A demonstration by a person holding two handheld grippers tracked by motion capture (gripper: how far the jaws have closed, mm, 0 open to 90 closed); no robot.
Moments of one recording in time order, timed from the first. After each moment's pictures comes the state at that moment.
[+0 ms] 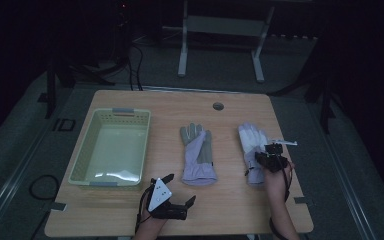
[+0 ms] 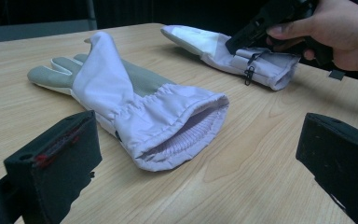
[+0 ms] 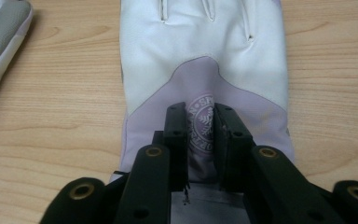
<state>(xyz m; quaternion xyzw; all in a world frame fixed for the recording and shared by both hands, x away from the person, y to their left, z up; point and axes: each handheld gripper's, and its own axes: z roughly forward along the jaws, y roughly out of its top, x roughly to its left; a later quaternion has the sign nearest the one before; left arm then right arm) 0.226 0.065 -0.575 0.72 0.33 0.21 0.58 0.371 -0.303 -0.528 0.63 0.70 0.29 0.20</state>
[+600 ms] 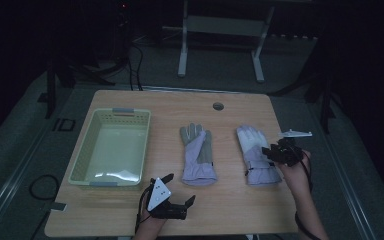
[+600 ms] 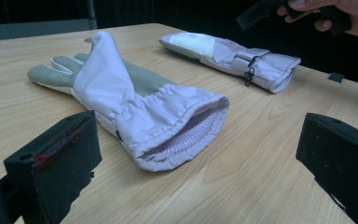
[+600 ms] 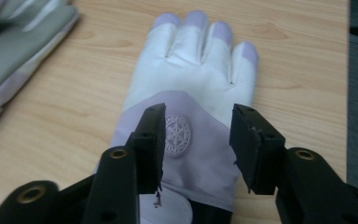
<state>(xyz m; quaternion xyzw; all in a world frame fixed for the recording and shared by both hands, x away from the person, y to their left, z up) 0.226 0.066 -0.575 0.71 0.33 0.20 0.58 0.375 -0.337 -0.486 0.51 0.78 0.31 0.20</state>
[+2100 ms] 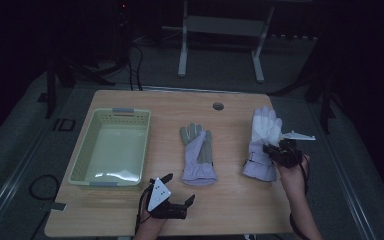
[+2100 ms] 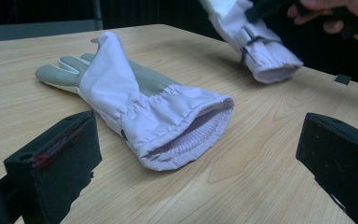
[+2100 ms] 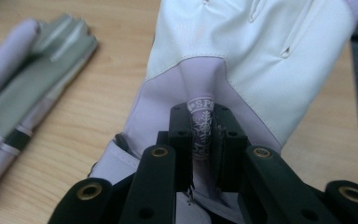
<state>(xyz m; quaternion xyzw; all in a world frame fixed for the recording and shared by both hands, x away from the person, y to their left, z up) 0.225 0.066 -0.575 0.71 0.34 0.21 0.58 0.362 -0.328 -0.479 0.53 0.74 0.35 0.21</state>
